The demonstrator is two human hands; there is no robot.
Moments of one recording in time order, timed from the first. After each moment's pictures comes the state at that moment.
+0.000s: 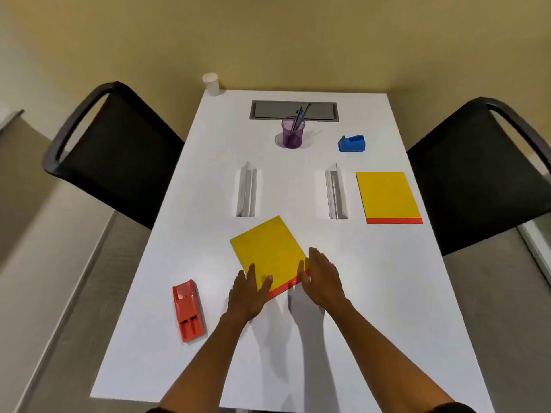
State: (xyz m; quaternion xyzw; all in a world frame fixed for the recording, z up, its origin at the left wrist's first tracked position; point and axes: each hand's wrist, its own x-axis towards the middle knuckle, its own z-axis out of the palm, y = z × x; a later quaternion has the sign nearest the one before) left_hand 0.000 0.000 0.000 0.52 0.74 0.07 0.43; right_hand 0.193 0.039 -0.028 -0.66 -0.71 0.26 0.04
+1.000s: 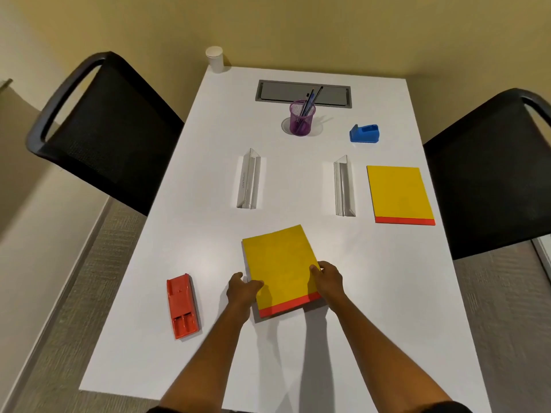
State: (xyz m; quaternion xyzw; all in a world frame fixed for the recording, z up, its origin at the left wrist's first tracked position) left_hand -0.002 0.024 -0.037 0.14 0.76 0.29 0.56; right_hand 0.201 0.068 -0.058 -0.73 -0.48 0.46 0.15
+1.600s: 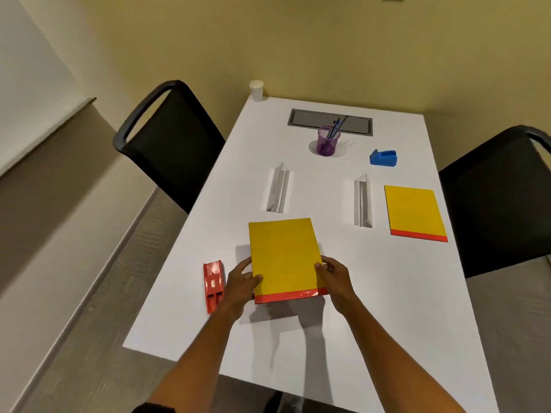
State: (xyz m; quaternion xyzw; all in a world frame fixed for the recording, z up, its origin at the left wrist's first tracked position) left_hand -0.053 -0.047 0.032 0.23 0.66 0.42 0.58; right_hand 0.171 0.015 0.006 -0.58 -0.43 0.59 0.35
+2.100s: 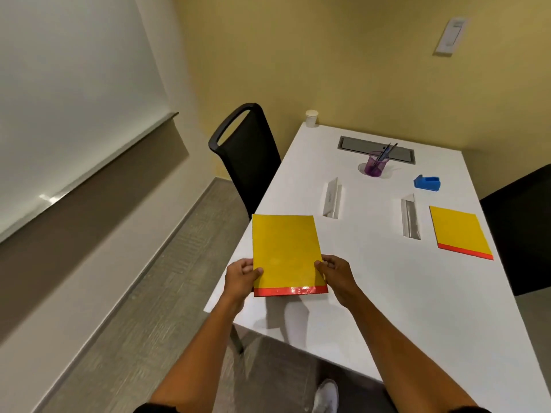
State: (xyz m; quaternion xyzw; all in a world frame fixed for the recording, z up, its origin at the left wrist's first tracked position) left_hand -0.211 -0.184 0.074 0.25 0.66 0.51 0.49; right_hand 0.009 -0.082 0.054 -0.56 -0.50 0.59 0.30
